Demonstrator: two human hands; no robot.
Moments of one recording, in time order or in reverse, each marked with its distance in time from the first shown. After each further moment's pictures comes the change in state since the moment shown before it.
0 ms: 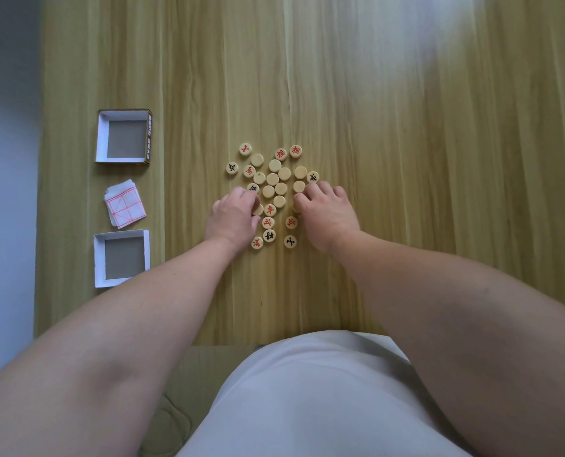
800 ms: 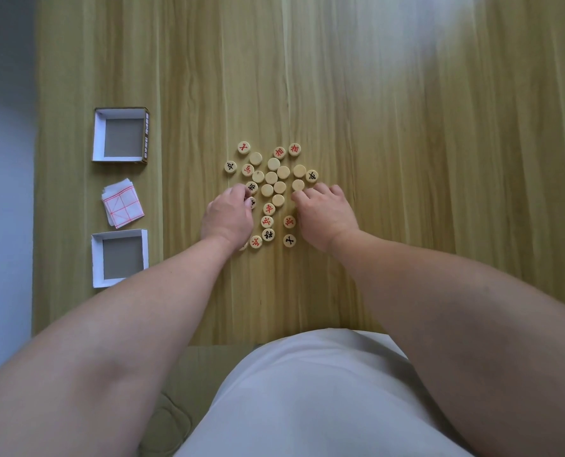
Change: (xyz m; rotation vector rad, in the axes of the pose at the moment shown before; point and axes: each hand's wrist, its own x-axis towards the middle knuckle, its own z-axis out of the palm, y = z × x) left_hand 0.007 -0.003 0.003 -0.133 -0.004 -0.141; right_hand 0.001 -0.003 0.000 0.083 -0.007 0.008
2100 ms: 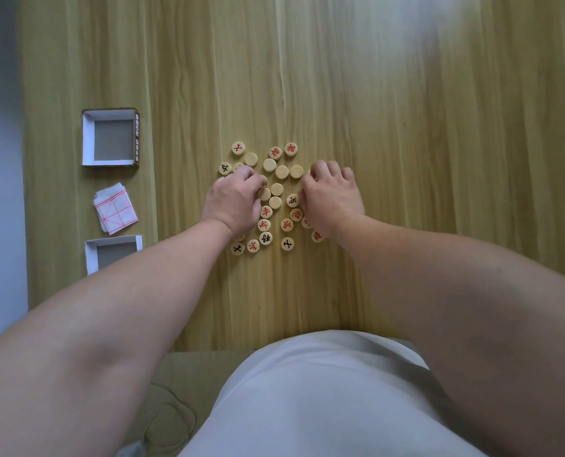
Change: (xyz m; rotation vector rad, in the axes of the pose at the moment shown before) left_hand 0.028 0.011 -0.007 0.176 0.081 0.364; right_hand 0.025 0.023 -0.002 -0.042 0.119 0.089
